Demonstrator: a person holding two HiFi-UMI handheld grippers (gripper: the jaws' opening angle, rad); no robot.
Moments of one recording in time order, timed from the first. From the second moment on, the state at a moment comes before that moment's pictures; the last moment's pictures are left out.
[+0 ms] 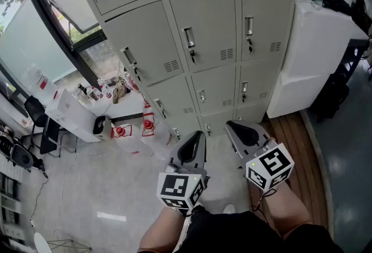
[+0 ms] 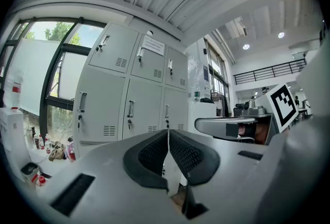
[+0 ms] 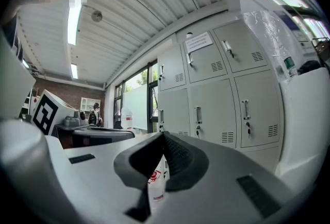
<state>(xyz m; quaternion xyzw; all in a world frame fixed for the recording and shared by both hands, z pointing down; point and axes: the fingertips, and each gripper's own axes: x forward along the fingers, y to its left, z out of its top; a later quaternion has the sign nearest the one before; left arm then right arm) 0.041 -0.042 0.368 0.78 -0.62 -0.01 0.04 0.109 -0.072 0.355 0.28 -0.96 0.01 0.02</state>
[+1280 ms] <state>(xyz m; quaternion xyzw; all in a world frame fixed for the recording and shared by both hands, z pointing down) 0.020 -0.062 0.361 0.78 -0.63 0.00 0.02 0.085 -0.098 0.349 0.26 -0.96 0.01 0.00</state>
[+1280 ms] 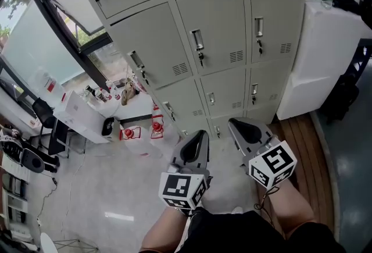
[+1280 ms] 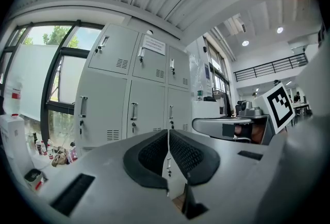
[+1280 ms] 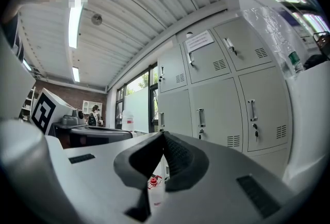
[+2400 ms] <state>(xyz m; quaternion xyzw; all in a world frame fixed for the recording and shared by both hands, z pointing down) -0.131 -0.142 0.359 0.83 -0.55 -0.03 0.04 -0.053 -0.171 0.341 0.37 -0.93 0.01 0.02</state>
